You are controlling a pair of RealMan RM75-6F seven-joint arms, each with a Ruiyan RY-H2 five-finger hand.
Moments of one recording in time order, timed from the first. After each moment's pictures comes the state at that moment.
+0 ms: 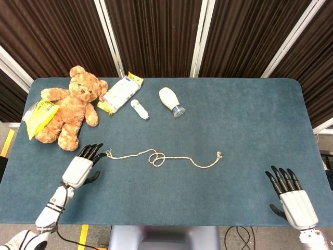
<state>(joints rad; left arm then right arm) -0.42 -1.52 -0.08 -1.26 1.58 1.14 0.01 -0.01 -1.25 -0.07 -1.40 -1.74 1.57 -0.11</state>
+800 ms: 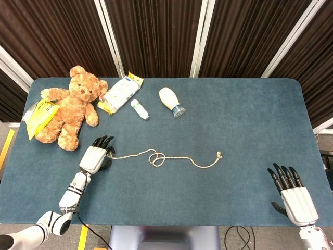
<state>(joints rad) -0.56 -1.77 -0.12 -0.89 1.48 1.03 -0.04 0.01 -1.25 -0.05 -1.40 -1.70 1.54 -0.12</state>
